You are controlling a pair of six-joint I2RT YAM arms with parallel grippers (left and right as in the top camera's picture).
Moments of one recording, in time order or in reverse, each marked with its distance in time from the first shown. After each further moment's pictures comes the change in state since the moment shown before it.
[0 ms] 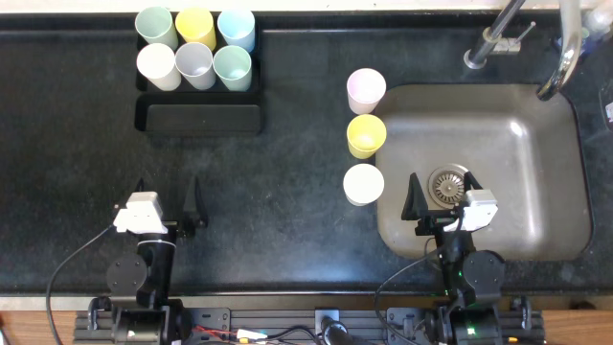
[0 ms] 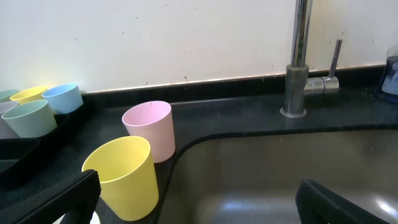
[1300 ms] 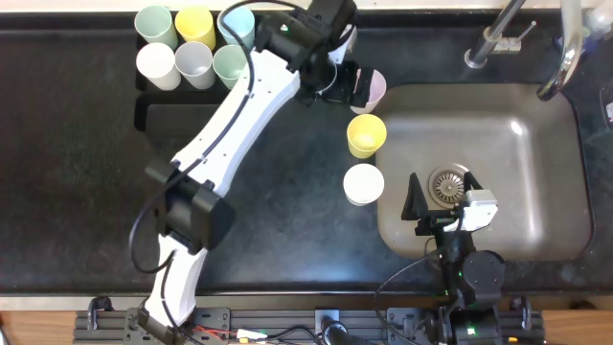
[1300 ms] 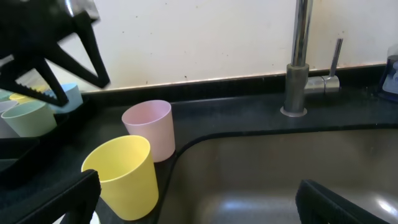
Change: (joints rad) left arm -0.587 2.223 2.278 -1.168 0.192 -0.273; right arm 0.000 0.000 0.000 0.000 0.000 0.000
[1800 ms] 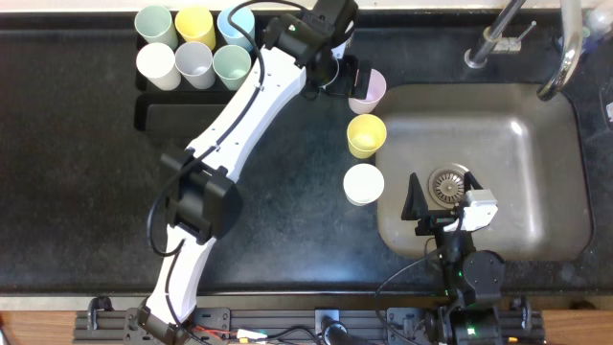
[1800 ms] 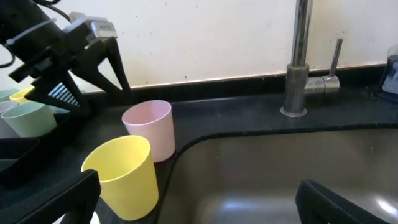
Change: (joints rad) left arm 0.006 0.088 0.019 0.102 -0.056 -0.025; right arm 0.000 0.000 0.000 0.000 0.000 0.000
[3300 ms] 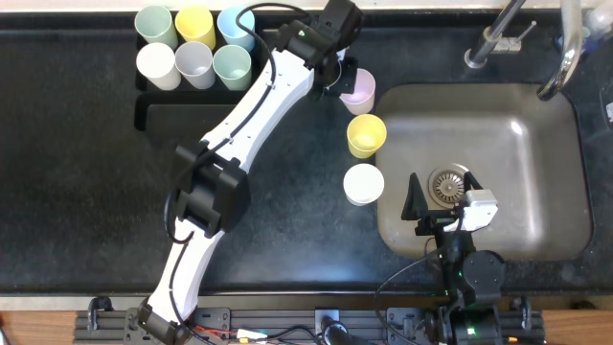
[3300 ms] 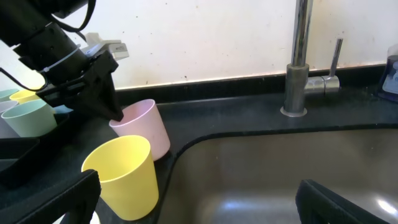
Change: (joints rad) left arm -0.002 0.078 0.002 0.076 -0.093 -0.029; right arm 0.000 0.000 0.000 0.000 0.000 0.000
